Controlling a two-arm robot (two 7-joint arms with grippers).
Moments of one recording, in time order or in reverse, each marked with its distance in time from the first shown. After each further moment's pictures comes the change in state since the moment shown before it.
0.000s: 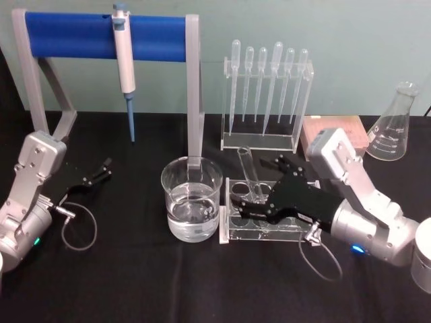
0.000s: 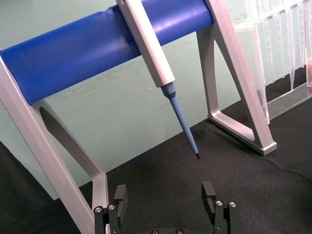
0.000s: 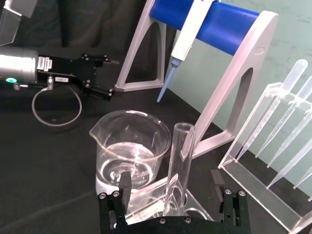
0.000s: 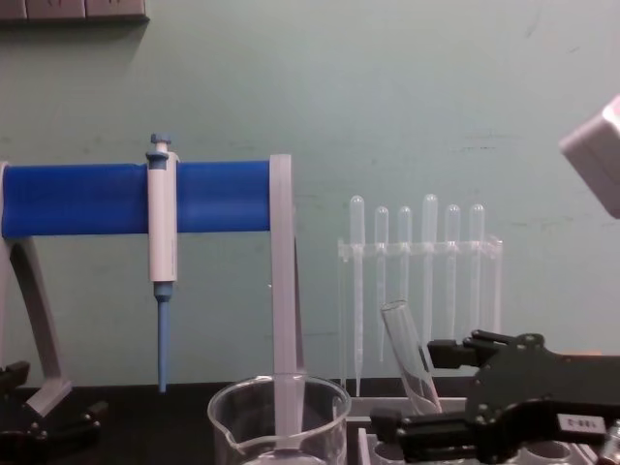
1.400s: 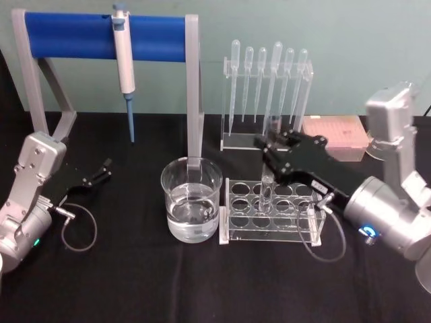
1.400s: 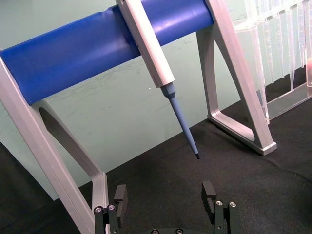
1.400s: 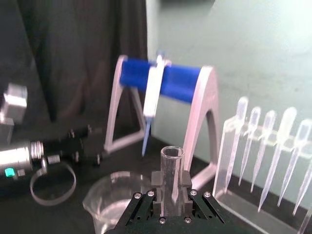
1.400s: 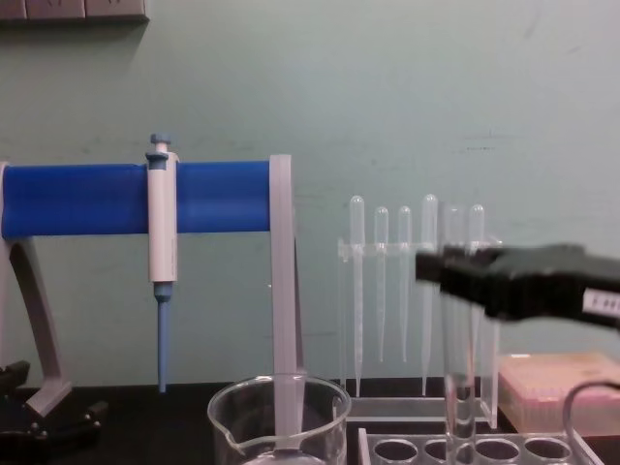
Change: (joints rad) left arm 0.000 0.000 0.000 0.000 0.000 0.000 0.000; right arm -0.127 -0.134 0.210 -0.100 0.133 0.013 -0.011
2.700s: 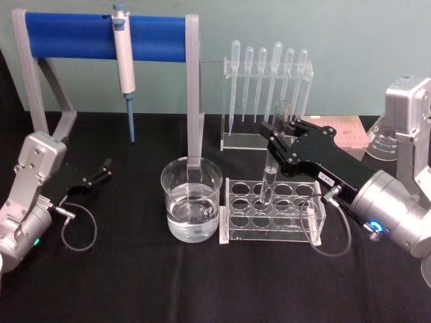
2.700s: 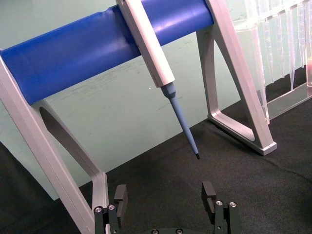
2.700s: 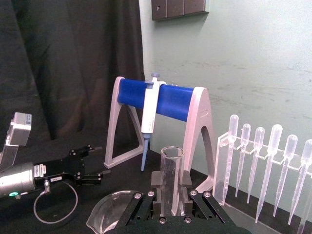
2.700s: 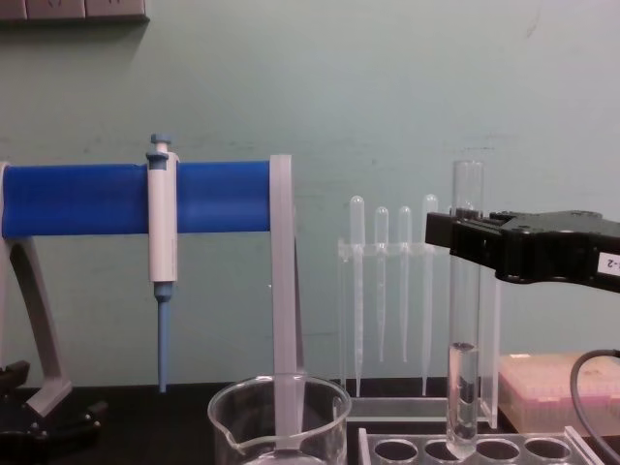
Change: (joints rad) left arm 0.000 0.000 0.000 0.000 0.000 0.000 0.000; right arm -0.022 0.002 0.027 -0.054 0.041 0.003 -0.025
